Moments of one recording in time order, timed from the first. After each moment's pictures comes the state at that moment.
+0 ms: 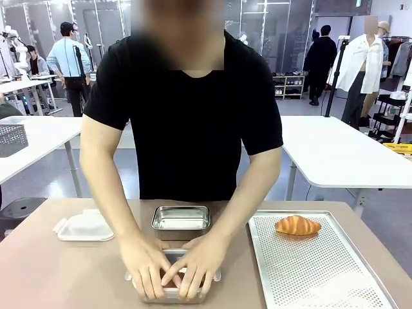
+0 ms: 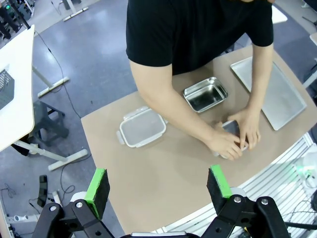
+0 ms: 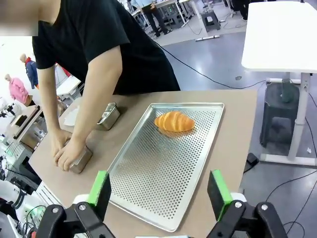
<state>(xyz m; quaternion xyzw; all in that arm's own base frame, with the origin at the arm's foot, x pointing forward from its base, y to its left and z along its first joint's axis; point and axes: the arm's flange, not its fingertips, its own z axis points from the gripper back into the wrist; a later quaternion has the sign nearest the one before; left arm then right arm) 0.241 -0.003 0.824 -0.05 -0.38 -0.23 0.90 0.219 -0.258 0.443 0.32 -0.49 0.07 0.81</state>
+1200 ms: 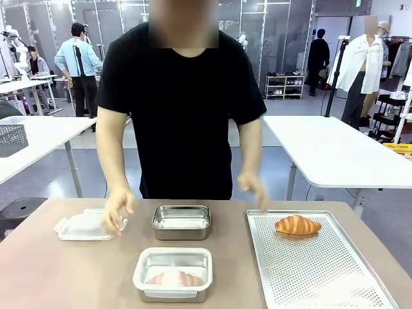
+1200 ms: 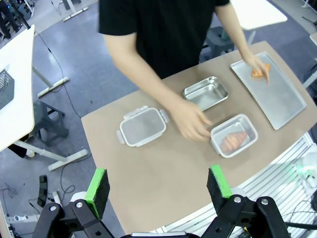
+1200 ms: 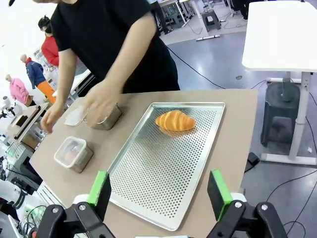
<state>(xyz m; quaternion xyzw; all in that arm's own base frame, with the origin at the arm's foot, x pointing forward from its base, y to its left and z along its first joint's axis) 0.241 -0.003 0.824 -0.05 -0.38 -0.23 0.90 0.218 -0.258 0.443 0.32 -0.49 0.07 0.81</state>
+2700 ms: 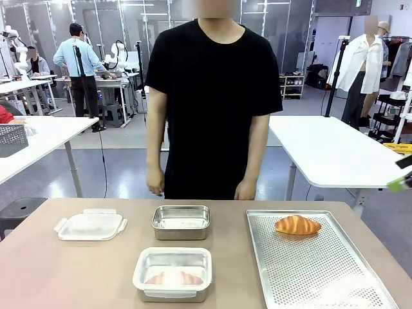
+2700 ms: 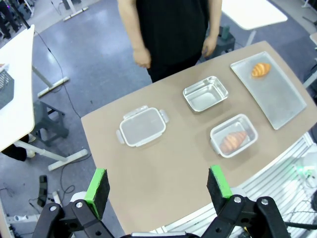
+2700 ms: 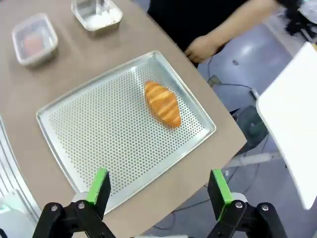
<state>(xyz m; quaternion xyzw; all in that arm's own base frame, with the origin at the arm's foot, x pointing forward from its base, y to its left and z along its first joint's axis) 0.241 -0.003 0.824 -0.05 -0.38 -0.23 0.90 0.360 -0.098 0.533 0.05 -0.34 0.46 0.82</state>
